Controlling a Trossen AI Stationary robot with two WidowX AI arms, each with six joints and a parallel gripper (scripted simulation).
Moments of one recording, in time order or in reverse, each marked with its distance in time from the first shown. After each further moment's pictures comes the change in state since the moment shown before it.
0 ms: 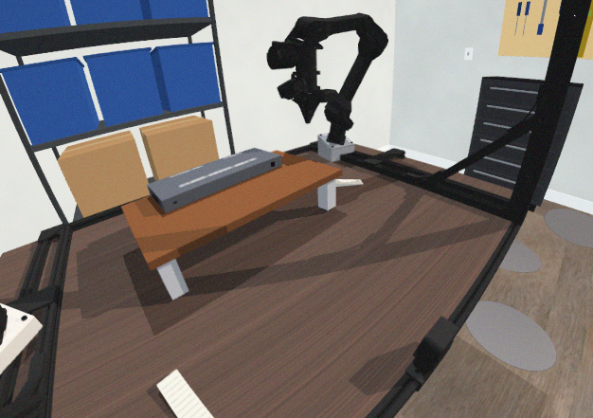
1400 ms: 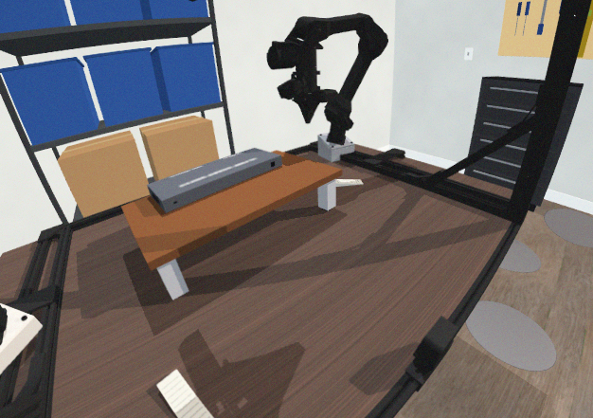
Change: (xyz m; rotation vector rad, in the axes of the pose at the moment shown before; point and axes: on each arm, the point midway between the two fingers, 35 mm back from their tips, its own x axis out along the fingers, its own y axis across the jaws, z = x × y) left arm -0.218 -0.019 -0.310 -0.116 1.366 -0.058; right arm 0.000 0.000 0.000 0.000 0.000 0.000
